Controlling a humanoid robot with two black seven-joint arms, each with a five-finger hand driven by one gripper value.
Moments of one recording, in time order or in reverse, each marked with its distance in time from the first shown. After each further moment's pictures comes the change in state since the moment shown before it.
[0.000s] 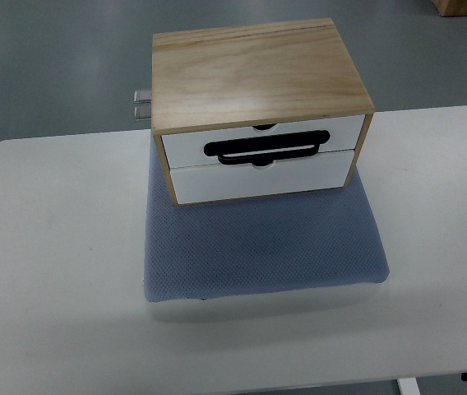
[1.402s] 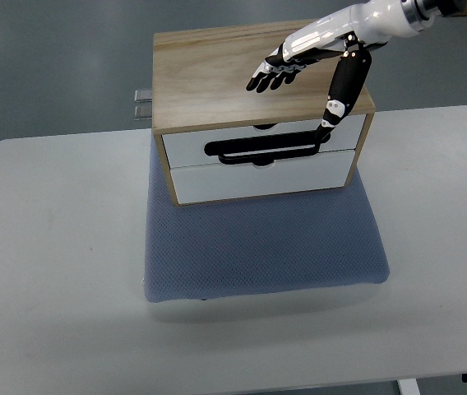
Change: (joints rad) left arm 0.000 0.000 0.000 0.000 0.000 0.000 0.000; right arm 0.589 0.256 -0.570 0.526 -0.381 0.206 -0.018
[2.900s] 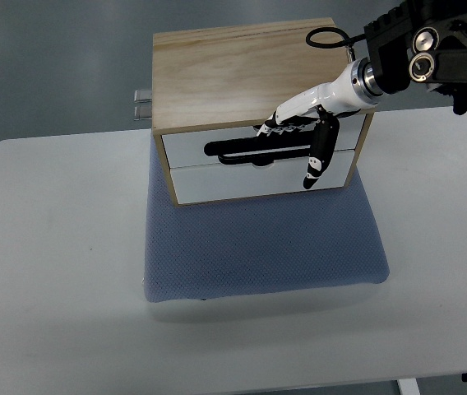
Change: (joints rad) left arm 0.000 0.000 0.000 0.000 0.000 0.000 0.000; right arm -0.154 0.120 0.026 -0.003 0.076 -0.123 -0.268
